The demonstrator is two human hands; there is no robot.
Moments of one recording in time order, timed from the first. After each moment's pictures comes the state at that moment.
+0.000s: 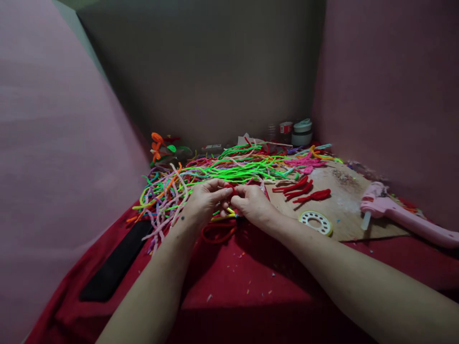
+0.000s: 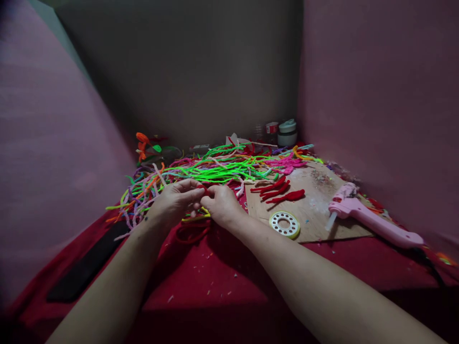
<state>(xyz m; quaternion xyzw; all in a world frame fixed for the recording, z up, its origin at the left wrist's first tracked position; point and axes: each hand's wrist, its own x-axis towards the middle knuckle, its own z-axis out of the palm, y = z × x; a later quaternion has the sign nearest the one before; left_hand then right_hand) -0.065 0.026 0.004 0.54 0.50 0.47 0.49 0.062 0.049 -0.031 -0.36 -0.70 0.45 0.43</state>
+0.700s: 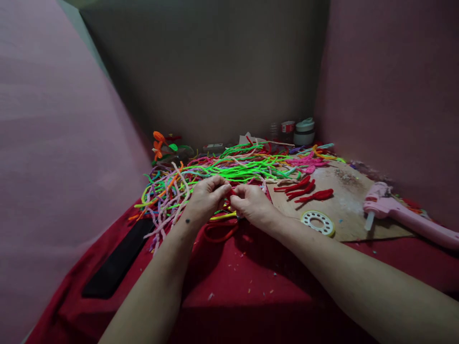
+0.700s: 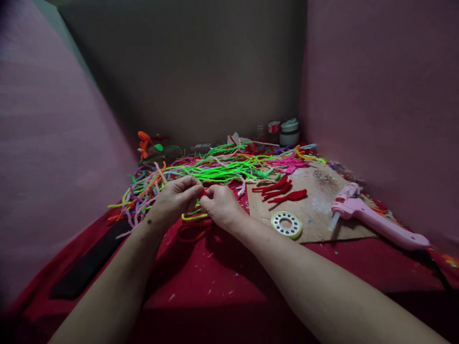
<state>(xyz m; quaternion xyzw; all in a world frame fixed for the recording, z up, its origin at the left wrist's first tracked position) -0.062 0.024 0.012 0.62 0.56 0.43 0.34 0.057 0.048 -0.034 -0.38 -0.69 0.44 0.43</state>
